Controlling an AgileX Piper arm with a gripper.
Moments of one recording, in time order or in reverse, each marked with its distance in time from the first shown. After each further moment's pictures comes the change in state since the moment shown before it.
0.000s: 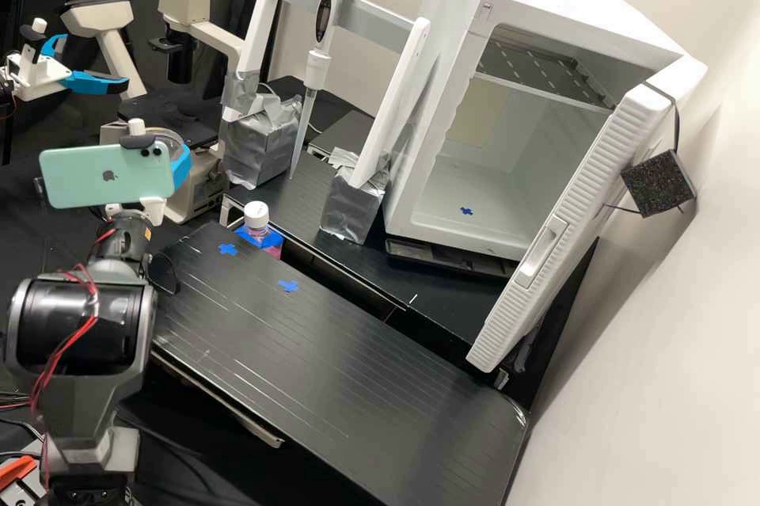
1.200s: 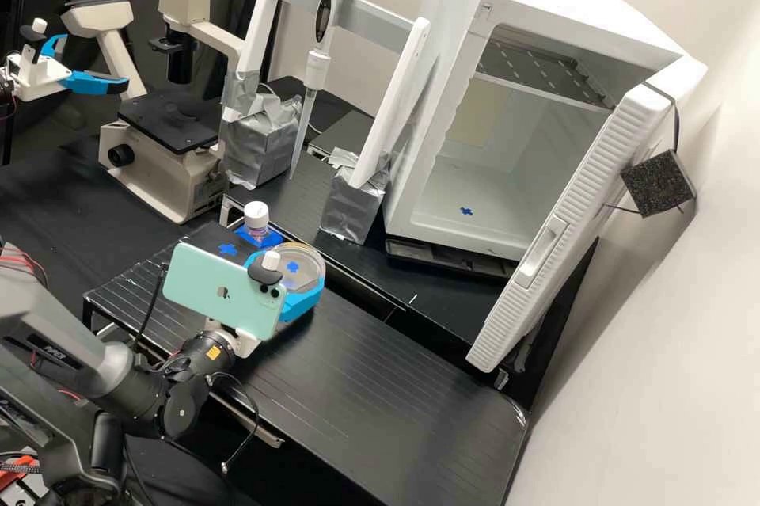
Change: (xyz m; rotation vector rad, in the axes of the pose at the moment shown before) arm -0.137 0.025 0.120 0.189 -0.481 0.255
